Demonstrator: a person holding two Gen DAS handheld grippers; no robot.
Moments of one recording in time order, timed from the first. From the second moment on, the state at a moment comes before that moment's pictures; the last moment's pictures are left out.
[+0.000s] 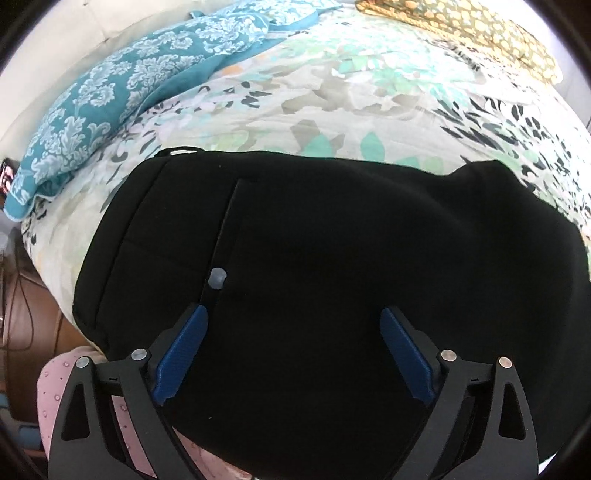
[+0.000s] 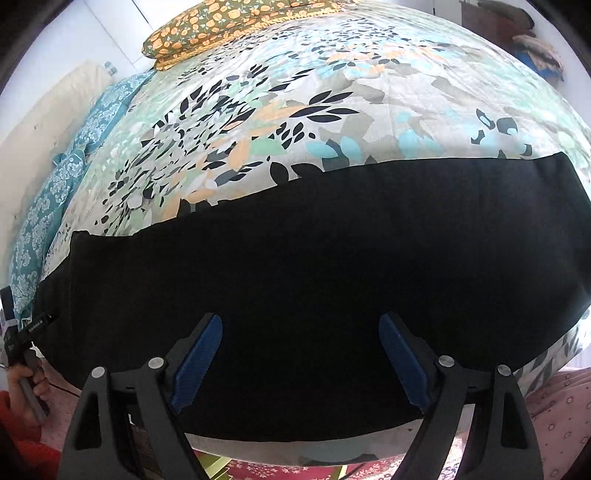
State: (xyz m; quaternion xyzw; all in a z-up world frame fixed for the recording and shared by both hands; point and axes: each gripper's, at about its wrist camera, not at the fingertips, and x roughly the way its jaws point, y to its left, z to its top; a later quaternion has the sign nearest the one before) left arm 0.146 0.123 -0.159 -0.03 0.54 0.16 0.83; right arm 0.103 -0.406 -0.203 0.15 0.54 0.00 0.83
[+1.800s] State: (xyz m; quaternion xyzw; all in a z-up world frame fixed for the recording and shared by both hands) left arm 0.162 0.003 -0.154 0.06 0.53 0.01 0.85; right arm 0.110 -0.494 -0.175 0.27 0.49 -0.04 0.83
